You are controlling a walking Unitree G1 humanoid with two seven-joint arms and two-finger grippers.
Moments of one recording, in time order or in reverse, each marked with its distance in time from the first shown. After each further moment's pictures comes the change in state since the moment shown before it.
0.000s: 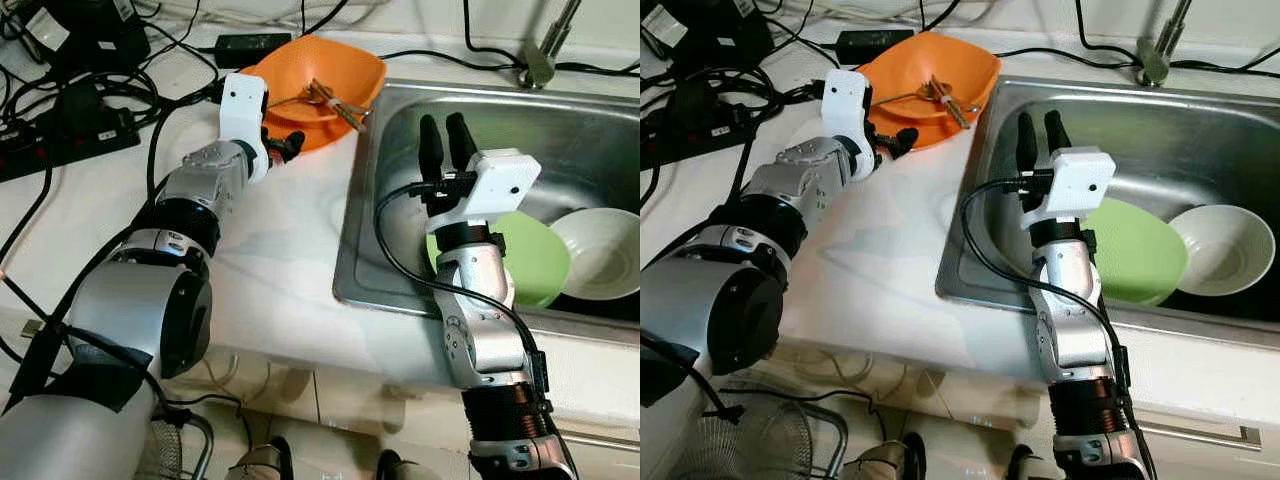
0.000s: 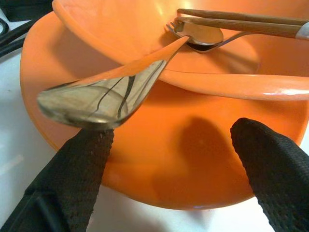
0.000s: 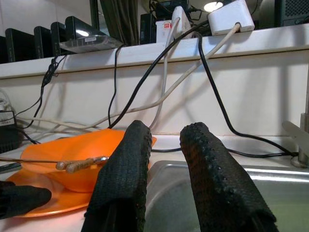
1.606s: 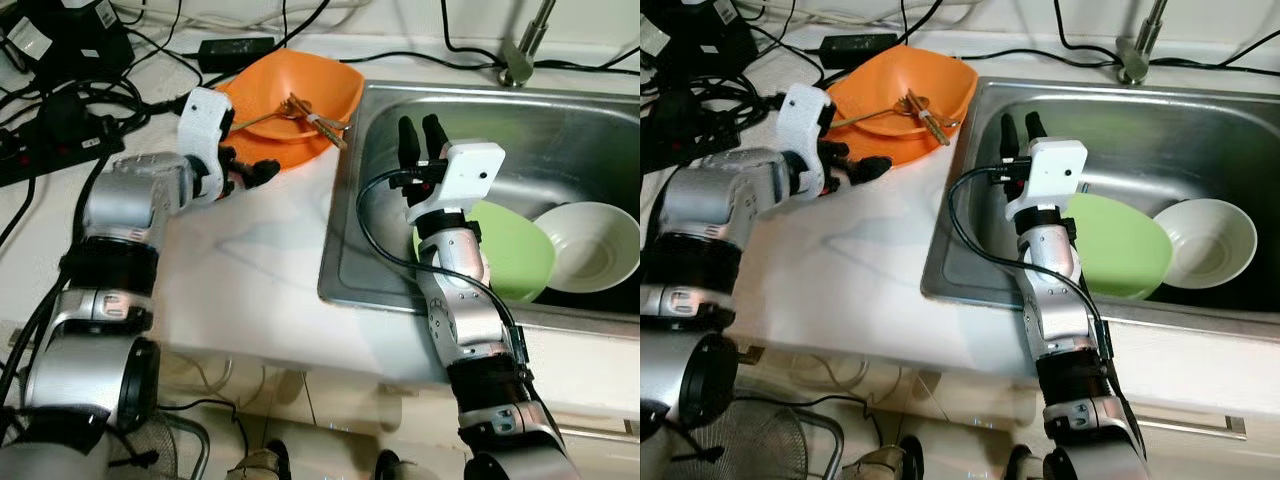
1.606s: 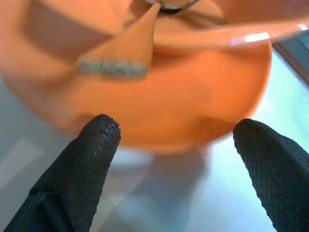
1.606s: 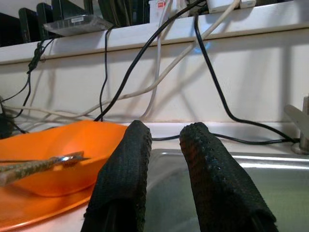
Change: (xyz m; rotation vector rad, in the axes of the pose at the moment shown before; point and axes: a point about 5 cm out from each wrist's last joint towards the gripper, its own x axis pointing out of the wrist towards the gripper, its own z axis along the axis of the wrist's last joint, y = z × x) left arm -0.069 0.036 -0.011 0.069 0.151 -0.154; right arm 0.023 0.012 -0.018 0.019 0.046 0.028
